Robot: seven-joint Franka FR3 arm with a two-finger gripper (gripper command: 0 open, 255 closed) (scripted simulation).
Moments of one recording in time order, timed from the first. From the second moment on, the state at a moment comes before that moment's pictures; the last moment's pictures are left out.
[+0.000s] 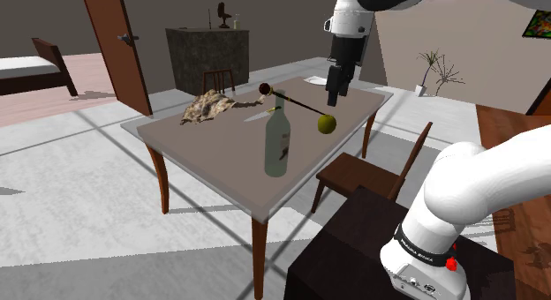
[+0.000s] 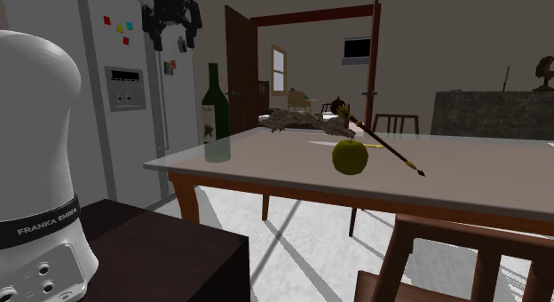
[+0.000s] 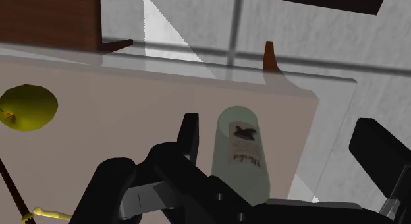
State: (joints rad) arm -0.02 -0.74 0.02 -2.36 -0.02 1.61 -0.16
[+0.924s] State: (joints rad) arm -0.10 -0.50 -0.20 -2.32 -0.11 1.85 -0.39
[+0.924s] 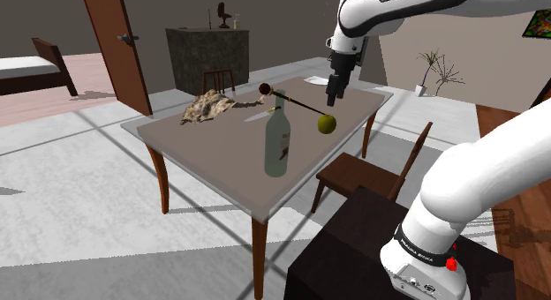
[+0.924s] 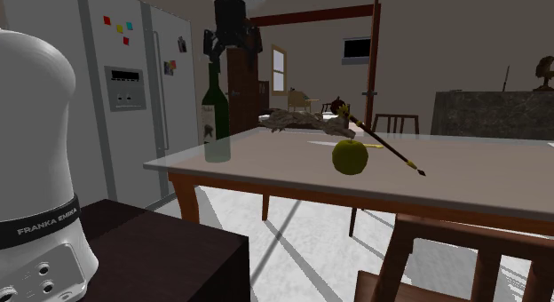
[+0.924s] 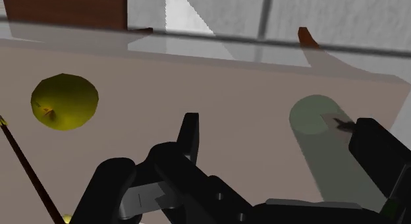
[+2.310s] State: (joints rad) arm -0.23 0.23 -0.45 -1.82 0.17 2.05 -0.88
